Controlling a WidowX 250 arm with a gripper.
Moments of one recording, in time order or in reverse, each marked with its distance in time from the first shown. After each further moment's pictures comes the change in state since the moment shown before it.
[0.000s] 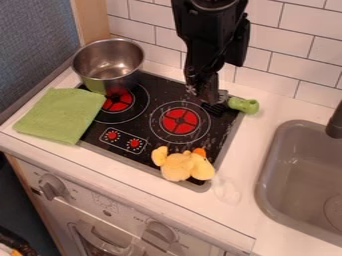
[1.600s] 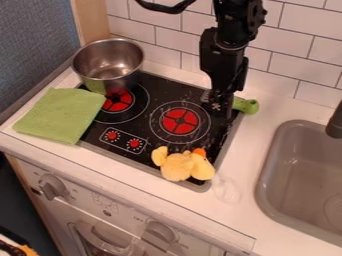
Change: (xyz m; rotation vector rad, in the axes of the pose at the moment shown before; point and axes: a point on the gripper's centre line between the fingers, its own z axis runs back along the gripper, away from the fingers) arm 0.012 -0.042 -0.120 0.146 -0.006 0.148
